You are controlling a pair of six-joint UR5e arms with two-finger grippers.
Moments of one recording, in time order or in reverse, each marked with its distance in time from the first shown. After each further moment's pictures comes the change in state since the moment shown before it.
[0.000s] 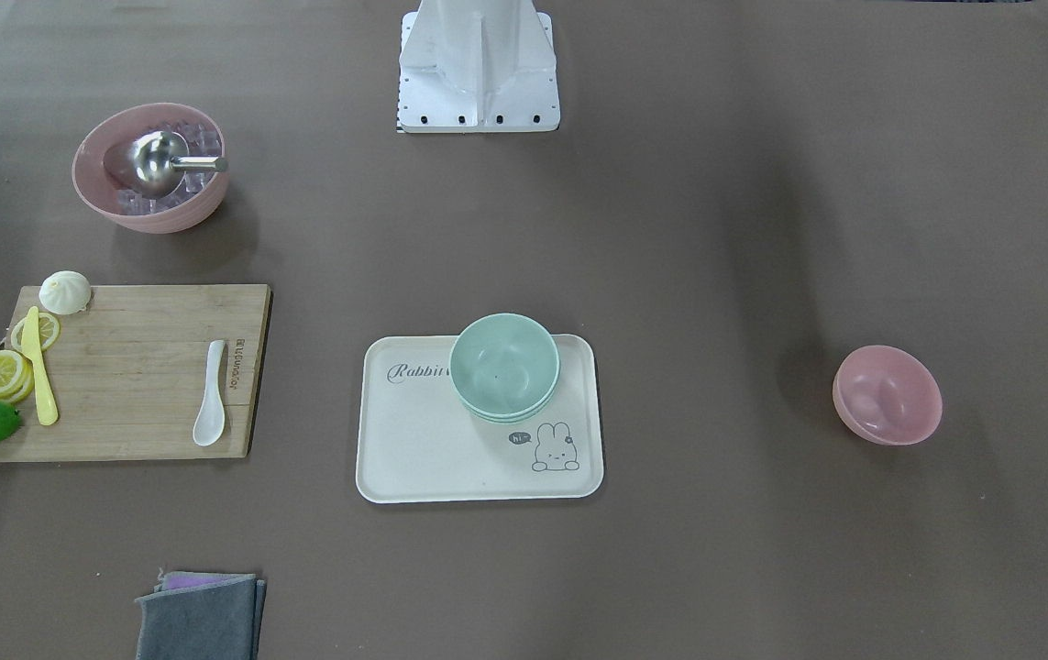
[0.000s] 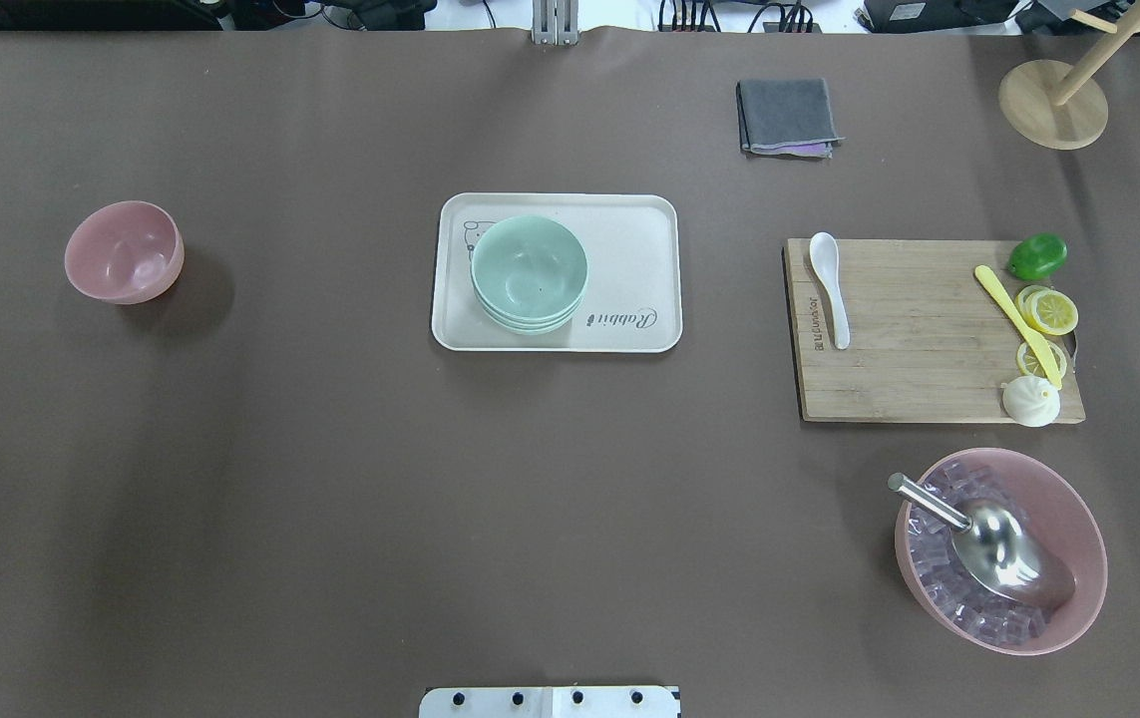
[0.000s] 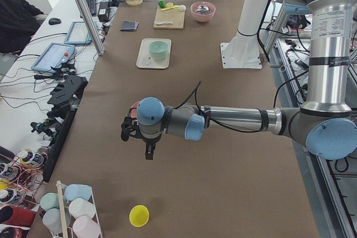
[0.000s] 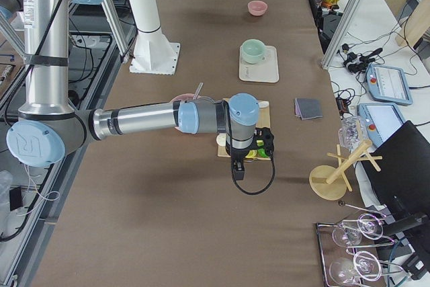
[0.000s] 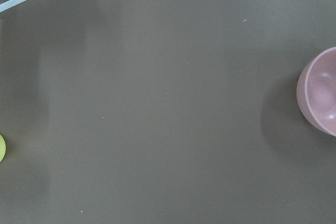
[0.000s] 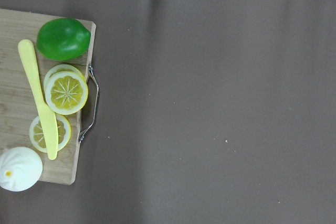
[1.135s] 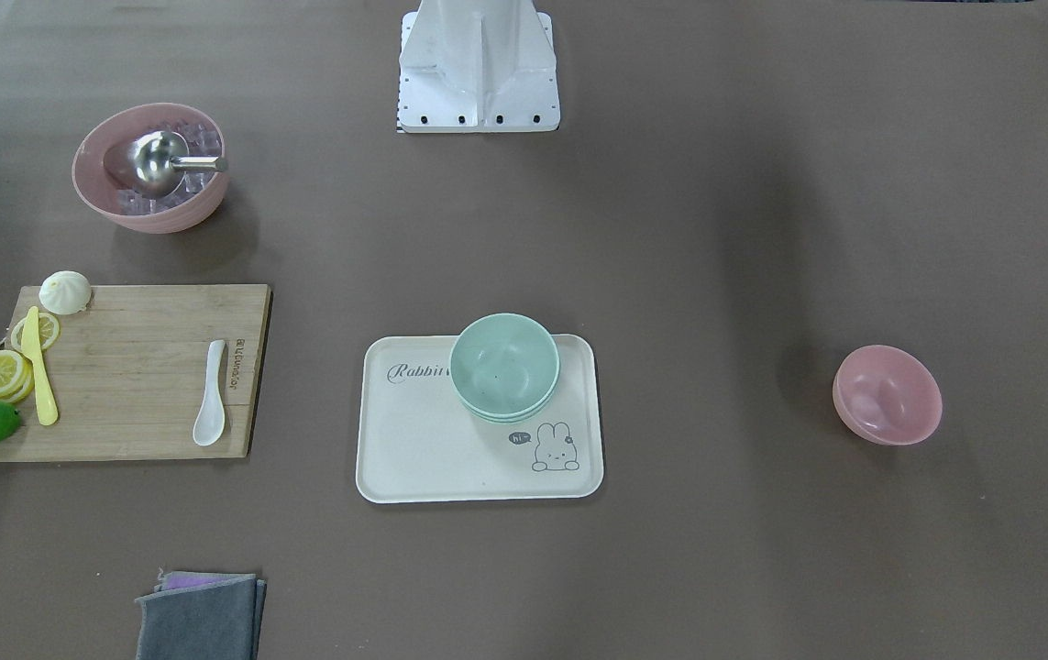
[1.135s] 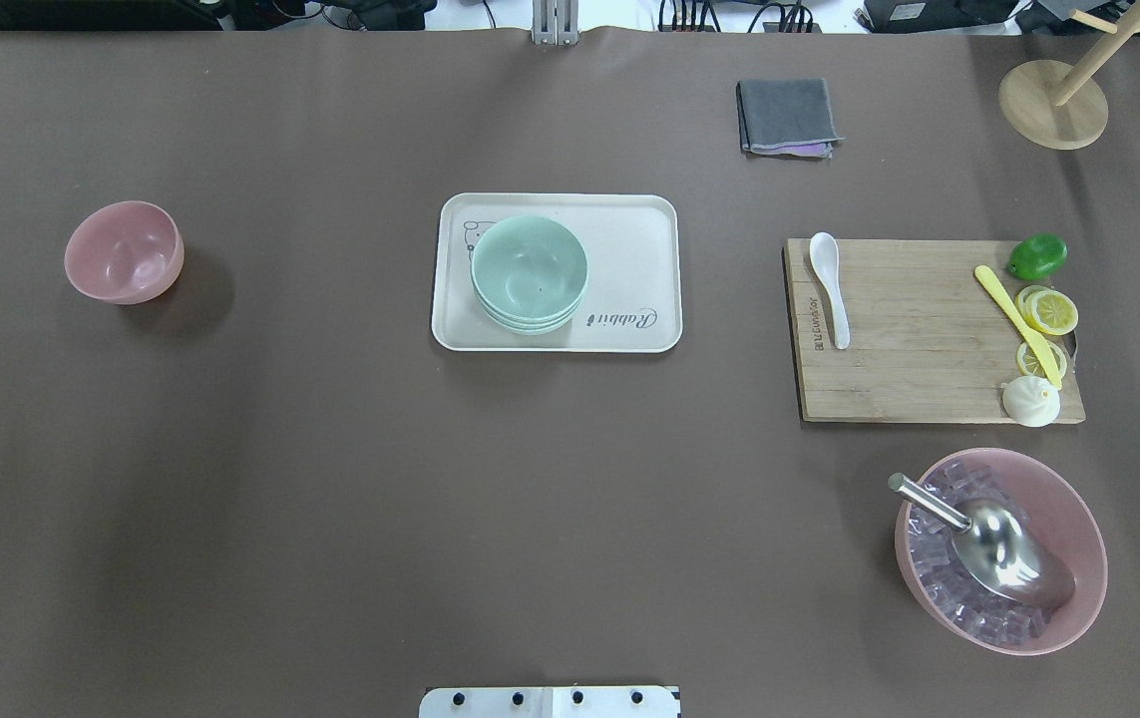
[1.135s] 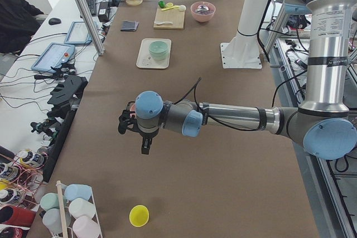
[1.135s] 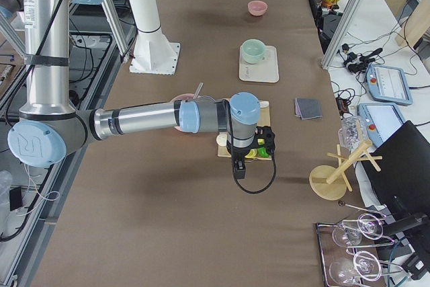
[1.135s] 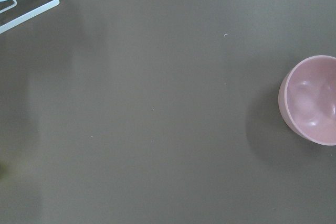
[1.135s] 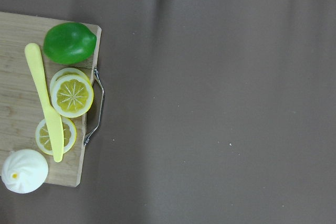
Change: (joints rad) left arm 0.002 -0.015 -0.017 -0.025 -0.002 0.006; right arm 0.000 0.007 -0.001 0.000 0.009 0.001
